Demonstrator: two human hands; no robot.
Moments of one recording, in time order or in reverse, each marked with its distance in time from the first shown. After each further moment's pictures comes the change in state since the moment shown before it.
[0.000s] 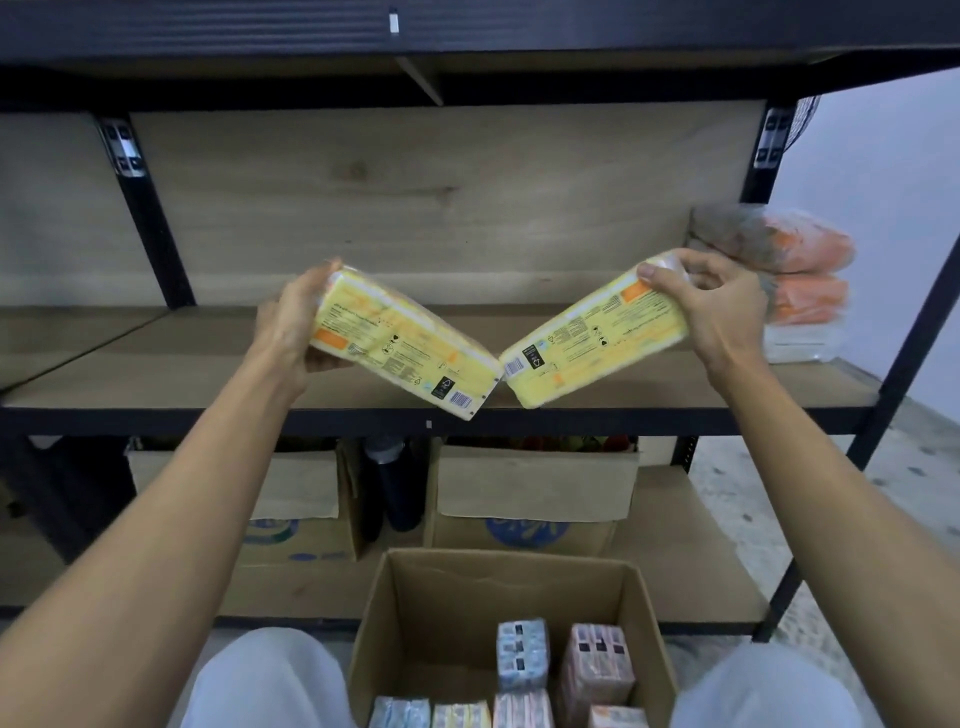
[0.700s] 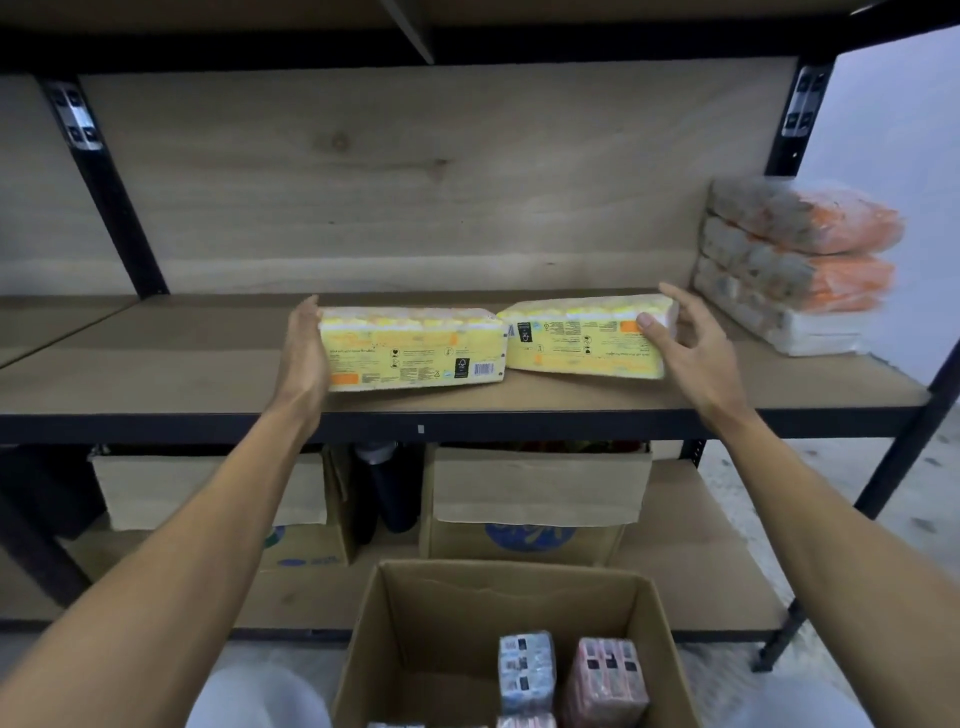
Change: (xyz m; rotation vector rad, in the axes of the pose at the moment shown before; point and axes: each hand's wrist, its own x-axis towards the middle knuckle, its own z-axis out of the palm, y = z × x) left_hand 0.072 -0.090 0.015 0.108 -0.028 0.129; right_hand 0.005 0.097 0.028 -0.058 -0.206 0.030
